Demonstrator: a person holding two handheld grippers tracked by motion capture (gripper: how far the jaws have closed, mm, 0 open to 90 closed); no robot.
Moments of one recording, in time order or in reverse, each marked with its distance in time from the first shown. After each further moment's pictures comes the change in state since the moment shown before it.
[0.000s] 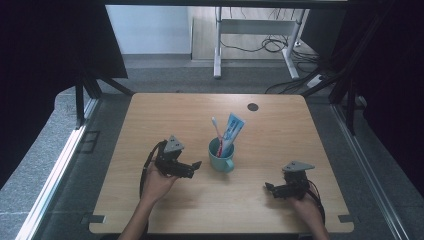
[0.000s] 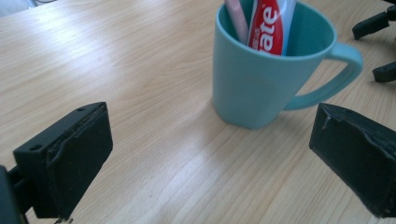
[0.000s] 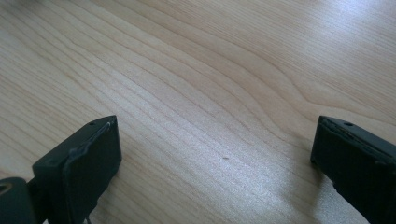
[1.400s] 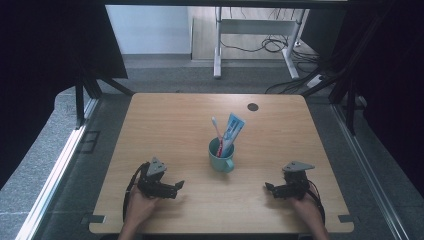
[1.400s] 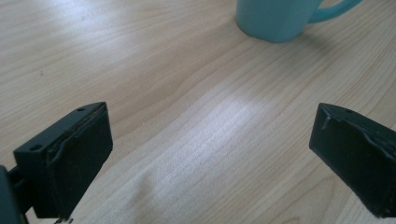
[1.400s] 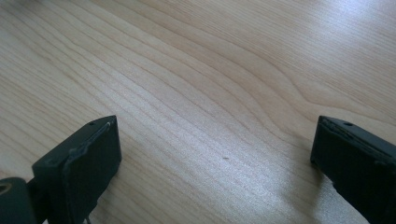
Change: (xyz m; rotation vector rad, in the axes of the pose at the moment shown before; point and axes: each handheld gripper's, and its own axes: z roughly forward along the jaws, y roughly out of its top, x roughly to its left) left arm 0.000 -0.073 -0.024 0.065 0.063 -0.048; right arm 0.000 0.000 0.000 -0.001 -0.001 -0.002
